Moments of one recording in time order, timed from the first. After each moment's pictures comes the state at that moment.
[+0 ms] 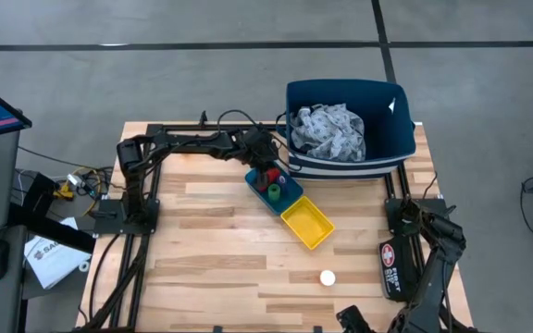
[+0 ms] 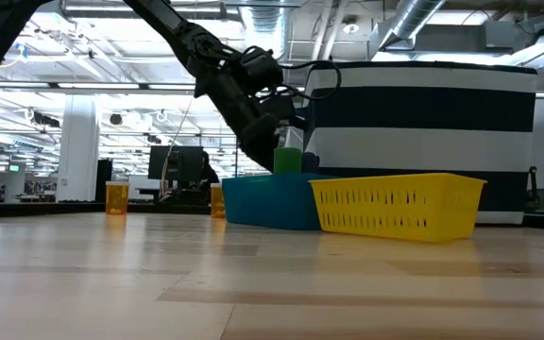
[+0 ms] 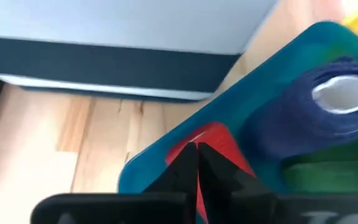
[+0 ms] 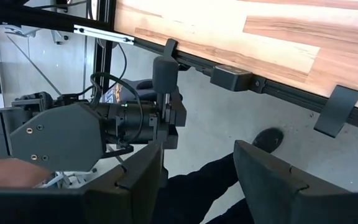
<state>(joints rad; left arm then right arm) 0.39 1.92 1.30 -0.27 0.14 0.28 1.04 2.09 2.11 -1.05 0.62 2.21</state>
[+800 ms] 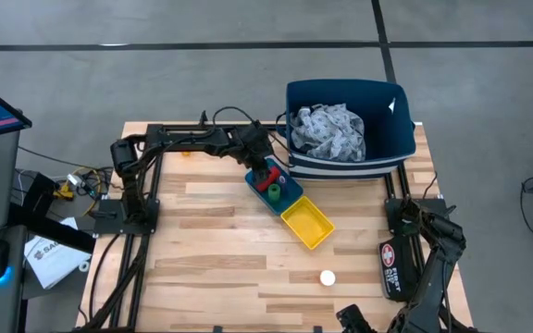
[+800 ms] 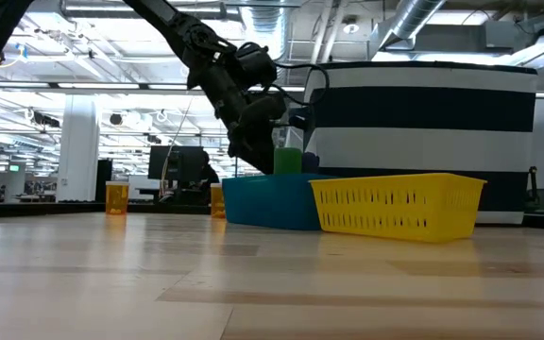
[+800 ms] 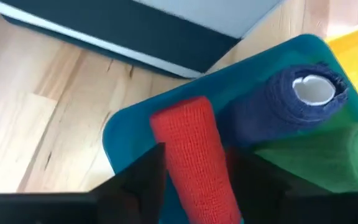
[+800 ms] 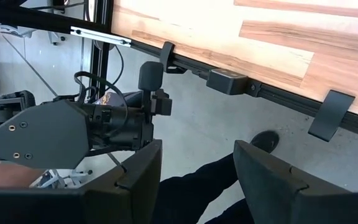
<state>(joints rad) 0.40 1.87 1.30 -0.39 0.19 0.04 1.04 2.09 2.11 -1.07 0.62 2.21</state>
